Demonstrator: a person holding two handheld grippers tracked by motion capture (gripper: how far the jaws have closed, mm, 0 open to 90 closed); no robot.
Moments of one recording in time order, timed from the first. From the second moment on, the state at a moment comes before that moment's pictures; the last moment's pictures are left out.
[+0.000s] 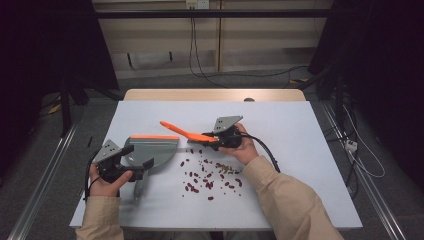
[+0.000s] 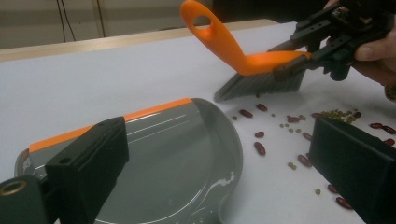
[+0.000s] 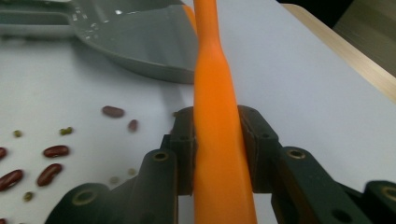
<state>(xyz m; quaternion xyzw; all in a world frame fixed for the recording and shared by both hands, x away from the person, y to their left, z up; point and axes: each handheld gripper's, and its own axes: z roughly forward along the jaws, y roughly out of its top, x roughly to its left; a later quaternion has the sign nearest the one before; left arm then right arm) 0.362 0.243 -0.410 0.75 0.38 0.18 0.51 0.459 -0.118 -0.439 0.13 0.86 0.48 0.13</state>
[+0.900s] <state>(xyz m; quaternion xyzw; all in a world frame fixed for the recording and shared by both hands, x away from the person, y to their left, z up) 0.361 0.244 -0.410 0.75 0.38 0.18 0.51 0.407 -0.119 -0.437 0.07 0.87 0.48 0.08</state>
